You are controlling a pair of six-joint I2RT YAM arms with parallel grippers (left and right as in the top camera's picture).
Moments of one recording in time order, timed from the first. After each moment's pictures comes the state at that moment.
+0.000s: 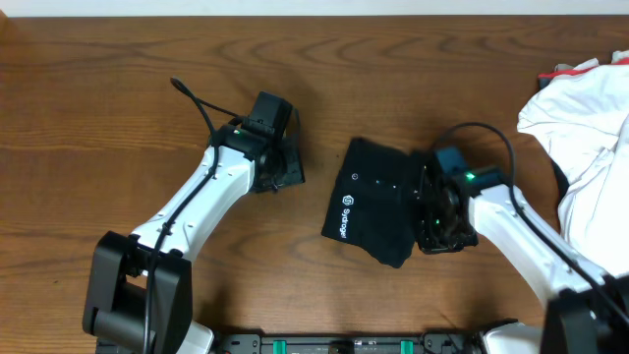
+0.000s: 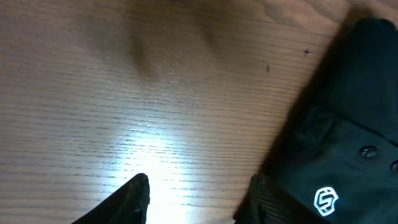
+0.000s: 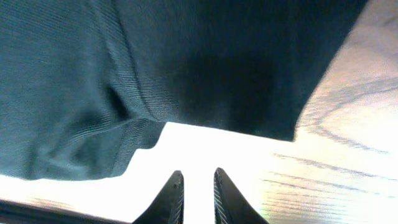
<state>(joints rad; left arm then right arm) -0.38 1.68 1.16 -0.78 0.14 -0.56 0.30 1.47 0.86 -1.02 -0.13 0.21</state>
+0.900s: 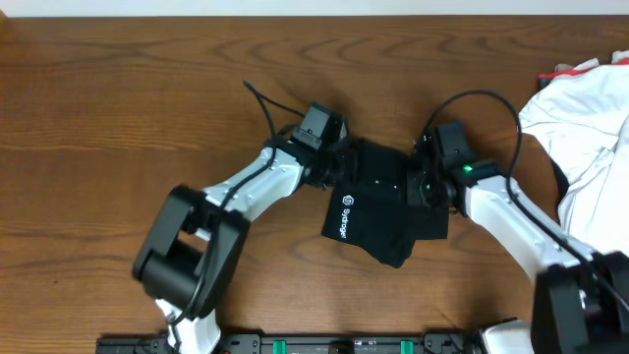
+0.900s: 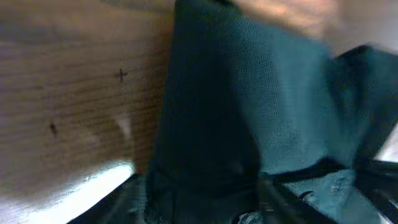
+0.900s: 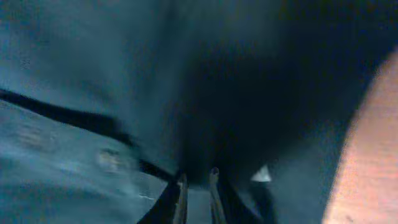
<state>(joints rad) -0.54 1.93 1.17 -0.35 0.36 -0.54 0.28 1.58 0.88 -0.59 -0.06 0.31</state>
